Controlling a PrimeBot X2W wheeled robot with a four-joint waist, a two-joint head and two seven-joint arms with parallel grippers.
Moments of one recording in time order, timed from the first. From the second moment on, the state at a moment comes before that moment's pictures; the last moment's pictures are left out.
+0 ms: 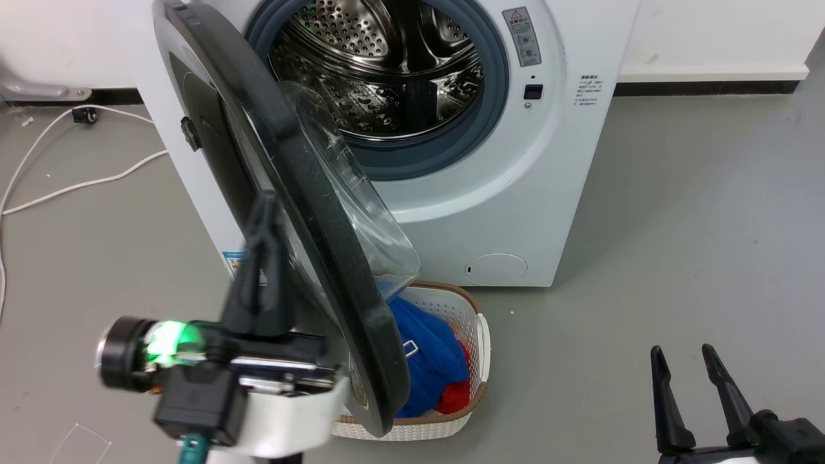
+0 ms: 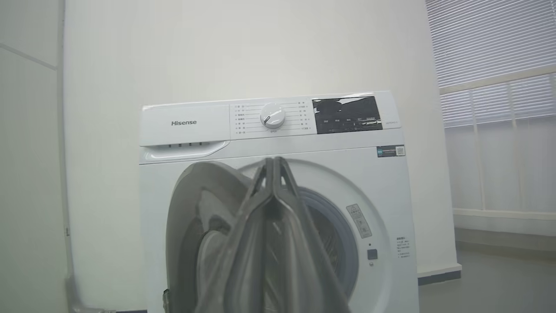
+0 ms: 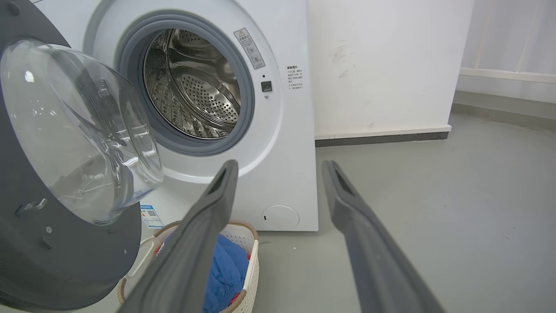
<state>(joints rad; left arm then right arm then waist) -0.09 0.05 -0.19 -0.34 0.02 0.07 -0.26 0.17 -0.05 -0.02 0.00 0.16 0.13 -0.26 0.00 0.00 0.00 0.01</state>
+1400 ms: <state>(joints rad) -0.11 0.07 -0.73 -0.07 -0.01 -0.03 -0.26 0.16 -0.05 0.01 0.03 0.17 0.13 -0.26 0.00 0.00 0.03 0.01</state>
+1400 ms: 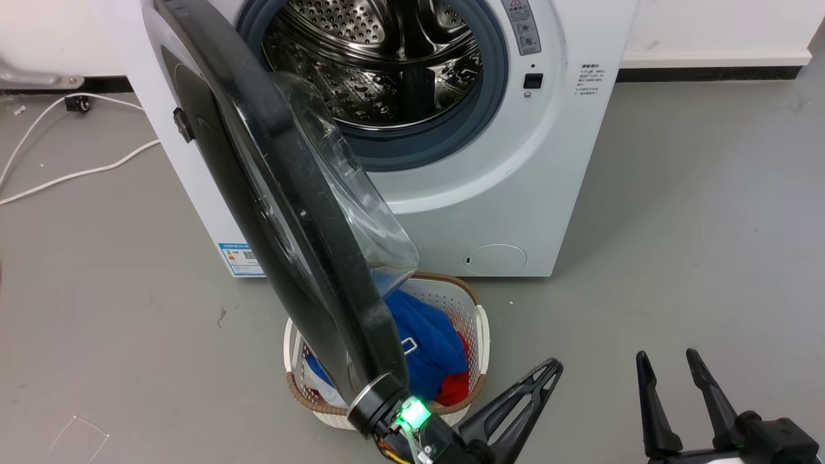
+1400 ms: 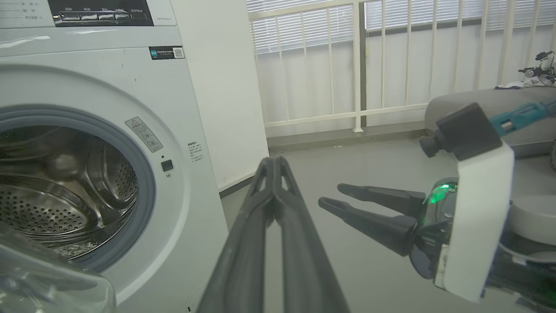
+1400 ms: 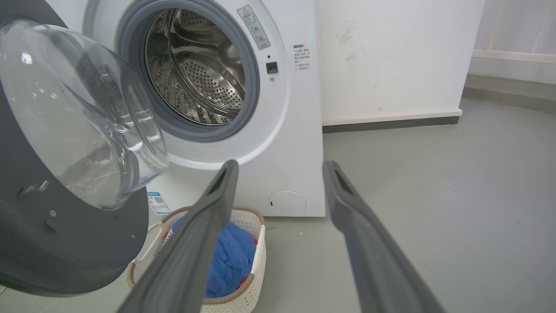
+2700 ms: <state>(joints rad) -0.06 0.08 -0.48 0.09 -0.05 0.00 -0.26 0.16 -0.05 0.02 0.07 0.16 0.13 -0.26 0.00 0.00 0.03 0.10</state>
